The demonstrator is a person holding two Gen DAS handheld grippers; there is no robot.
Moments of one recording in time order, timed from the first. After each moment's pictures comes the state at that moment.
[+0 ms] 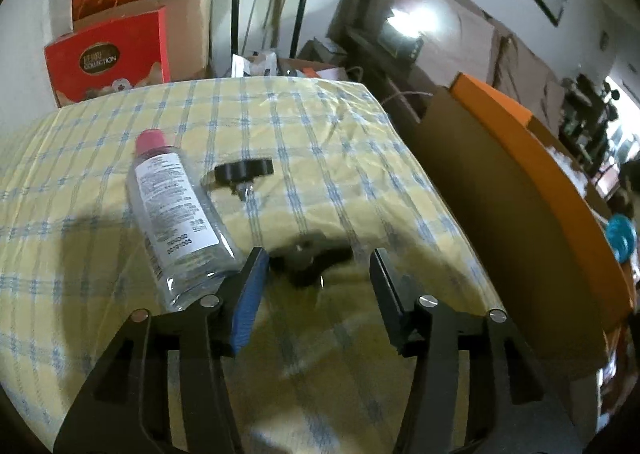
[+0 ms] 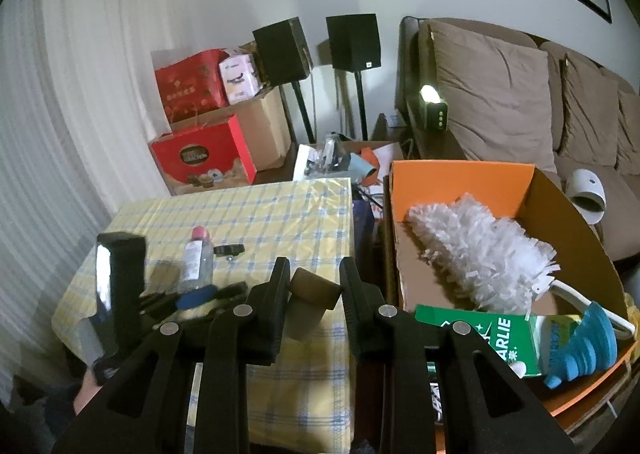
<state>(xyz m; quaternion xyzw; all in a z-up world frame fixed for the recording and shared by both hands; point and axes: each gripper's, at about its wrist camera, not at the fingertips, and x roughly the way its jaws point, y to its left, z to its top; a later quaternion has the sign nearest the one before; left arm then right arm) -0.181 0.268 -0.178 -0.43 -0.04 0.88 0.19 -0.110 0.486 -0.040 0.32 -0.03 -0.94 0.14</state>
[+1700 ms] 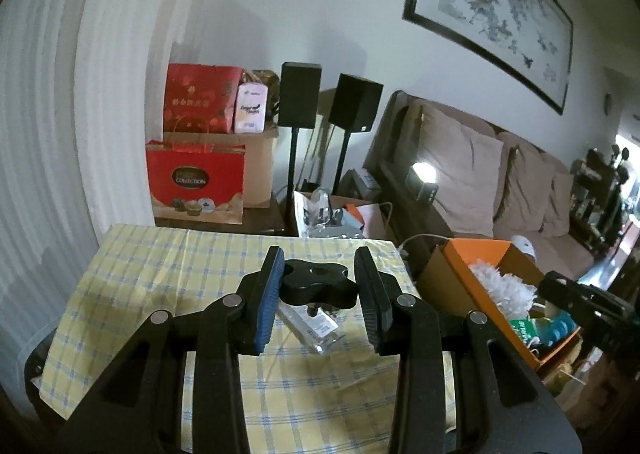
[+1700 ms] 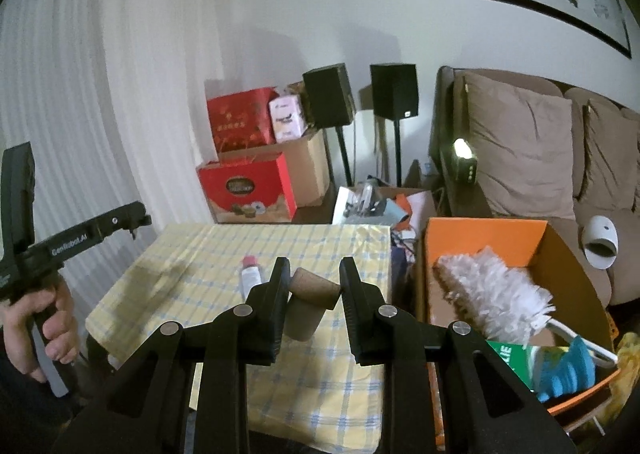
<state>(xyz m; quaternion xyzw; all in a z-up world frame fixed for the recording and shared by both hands) -0.097 0.149 -0.002 -0.25 -0.08 0.96 0.12 -0.062 0.475 0.016 0.25 -0.02 -0.95 0.20</state>
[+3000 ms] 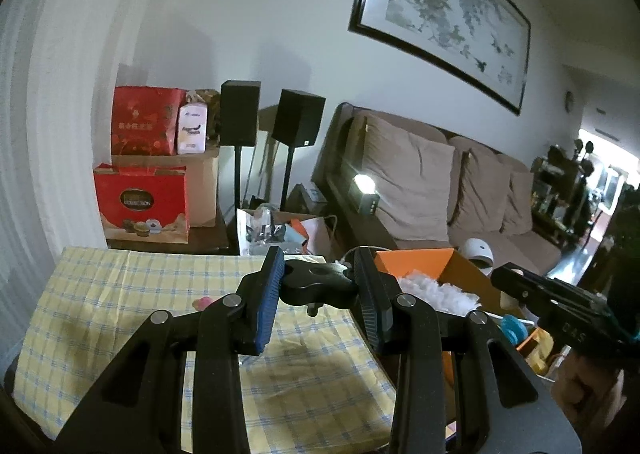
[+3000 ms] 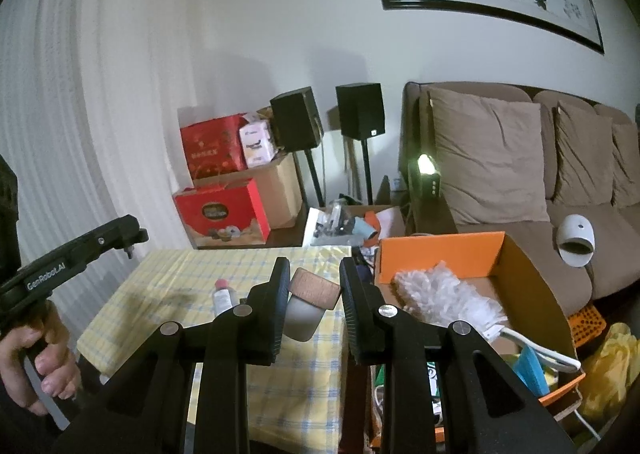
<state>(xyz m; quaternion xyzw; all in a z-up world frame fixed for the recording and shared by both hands) -0.073 0.218 0.029 -0.22 -0.07 0.95 0.19 -0.052 0.519 0.040 0.22 -0.04 -0.96 0.16</state>
